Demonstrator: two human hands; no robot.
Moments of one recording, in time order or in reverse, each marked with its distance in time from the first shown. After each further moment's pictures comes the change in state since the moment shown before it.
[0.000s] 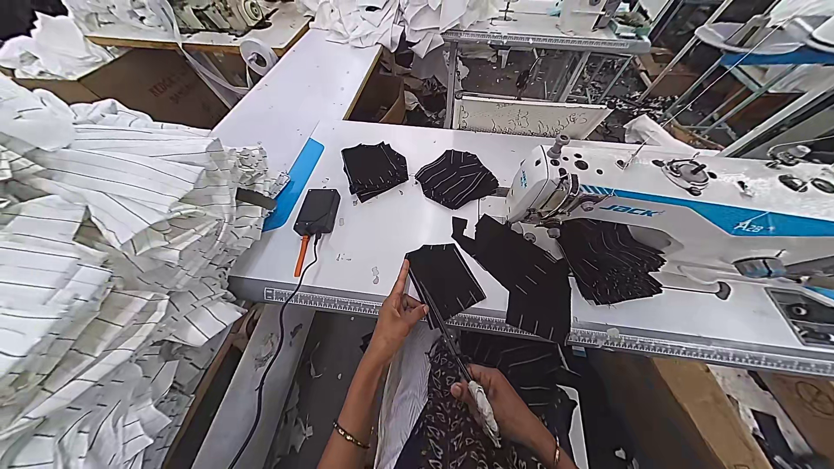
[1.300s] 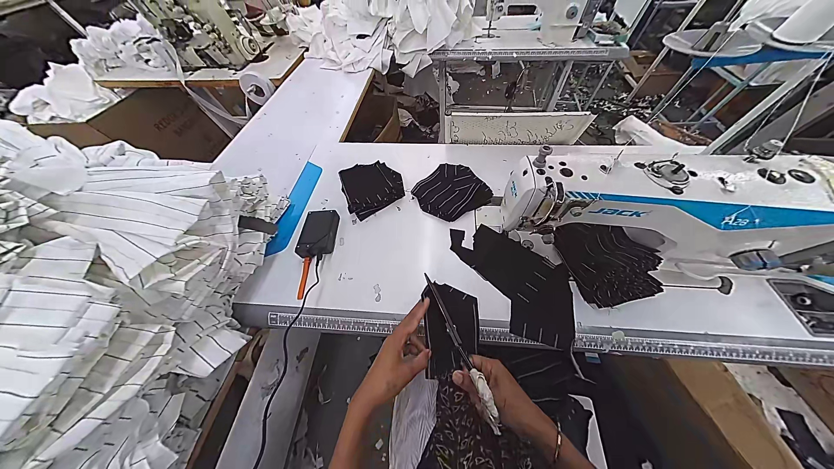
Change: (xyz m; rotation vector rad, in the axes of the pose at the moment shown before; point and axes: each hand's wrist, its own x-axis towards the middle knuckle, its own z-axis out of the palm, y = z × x) left_hand -0.028 0.020 -0.012 0.377 -0.267 -0.015; right_hand 0.019 -0.025 0.000 0.122 0.048 -0.043
